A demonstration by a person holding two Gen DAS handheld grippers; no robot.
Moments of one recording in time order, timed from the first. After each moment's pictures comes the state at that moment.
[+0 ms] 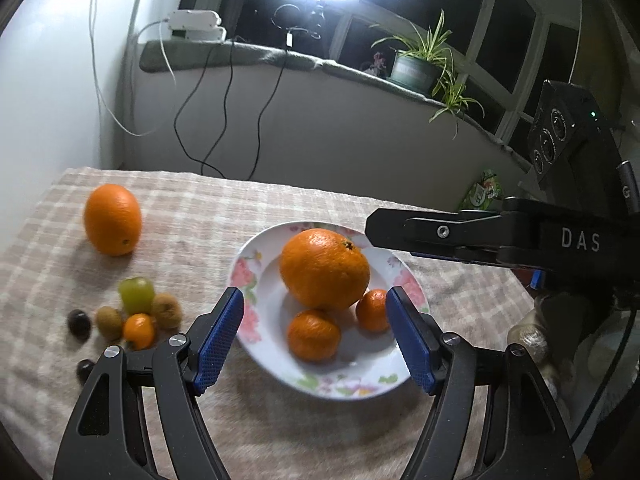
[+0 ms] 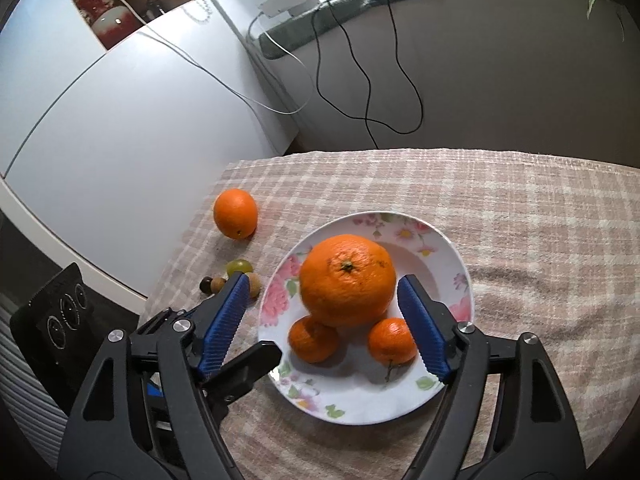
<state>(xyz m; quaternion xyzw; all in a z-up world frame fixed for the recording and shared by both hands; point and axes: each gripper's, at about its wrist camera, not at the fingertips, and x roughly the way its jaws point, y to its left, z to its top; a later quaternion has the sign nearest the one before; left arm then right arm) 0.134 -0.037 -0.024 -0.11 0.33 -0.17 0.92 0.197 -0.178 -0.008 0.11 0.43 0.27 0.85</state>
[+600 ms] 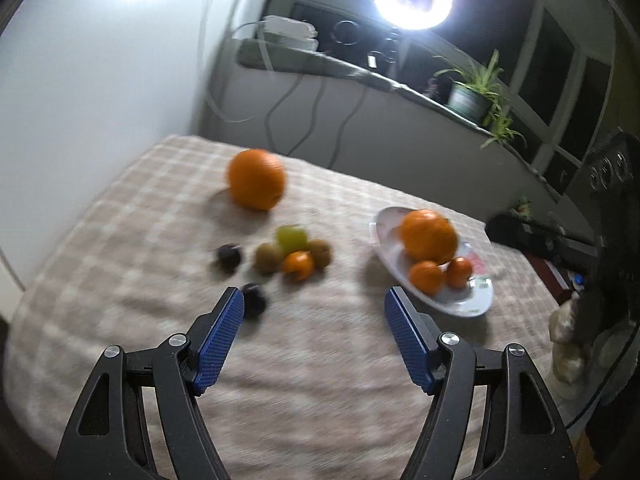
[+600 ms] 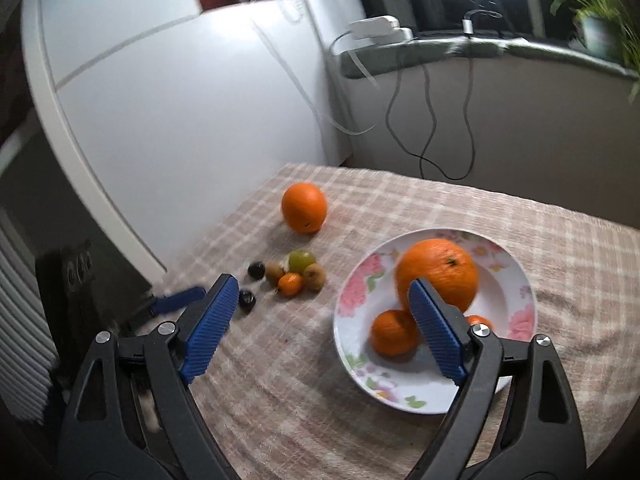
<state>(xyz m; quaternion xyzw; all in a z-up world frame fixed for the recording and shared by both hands) 0.073 0.077 -0.047 -0.15 0.32 -0.09 0.93 0.128 -0.108 0.001 0.01 0.34 0.33 0.88</state>
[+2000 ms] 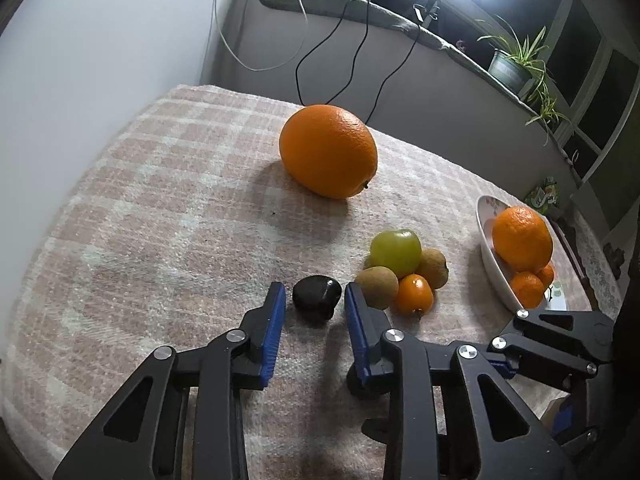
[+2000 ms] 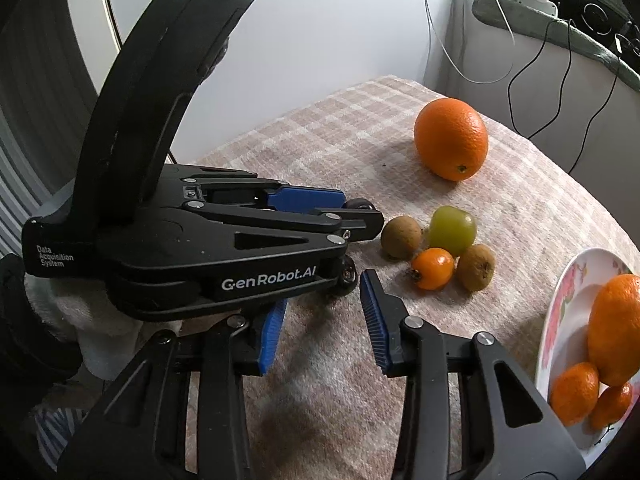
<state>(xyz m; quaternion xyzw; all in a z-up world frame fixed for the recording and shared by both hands) 0.163 0.125 -0.093 -0.15 0.42 -0.10 0.89 0.130 0.049 -0.086 -0.16 0.40 0.41 0.81</state>
